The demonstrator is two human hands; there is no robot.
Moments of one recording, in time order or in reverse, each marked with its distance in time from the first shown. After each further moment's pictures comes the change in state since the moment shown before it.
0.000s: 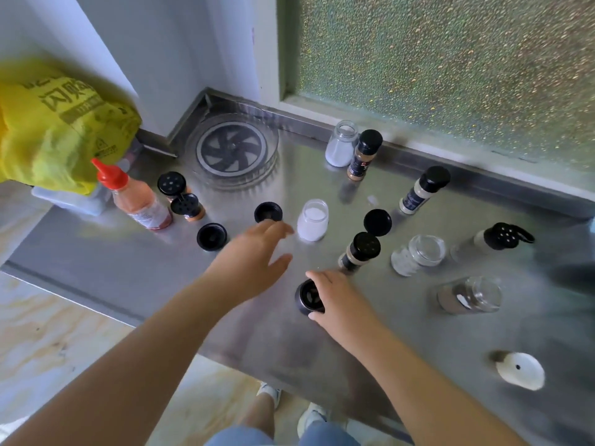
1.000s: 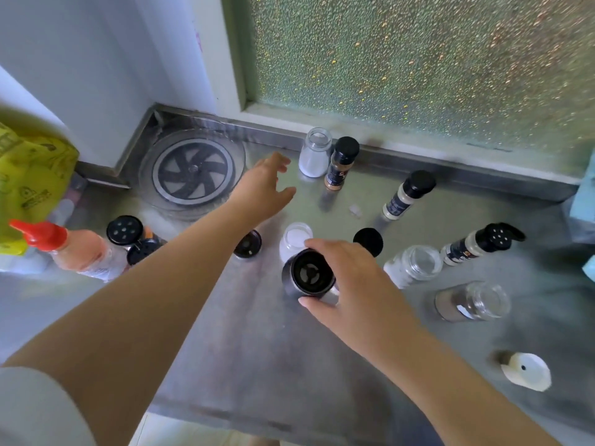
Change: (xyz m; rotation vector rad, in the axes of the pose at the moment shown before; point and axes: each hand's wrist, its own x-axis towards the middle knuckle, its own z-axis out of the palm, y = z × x) left_hand 0.165 -0.017 0.000 -0.160 0.050 0.014; right_hand 0.002 -0.023 -0.074 0.158 0.451 -0.003
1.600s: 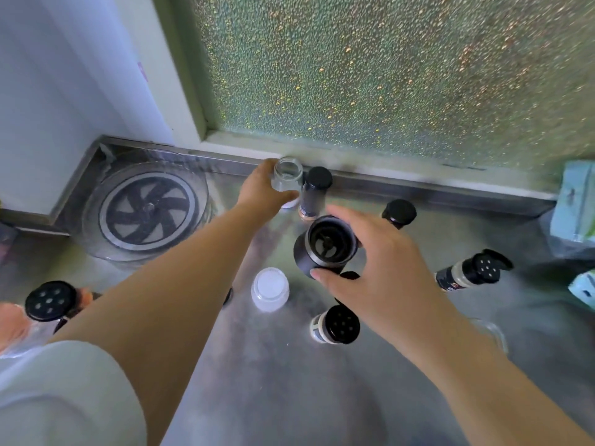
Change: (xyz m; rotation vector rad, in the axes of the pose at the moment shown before) left_hand 0.098 0.003 0.051 -0.222 0.043 -0.150; right_hand 0.059 0.032 -0.049 0.029 0.162 0.137
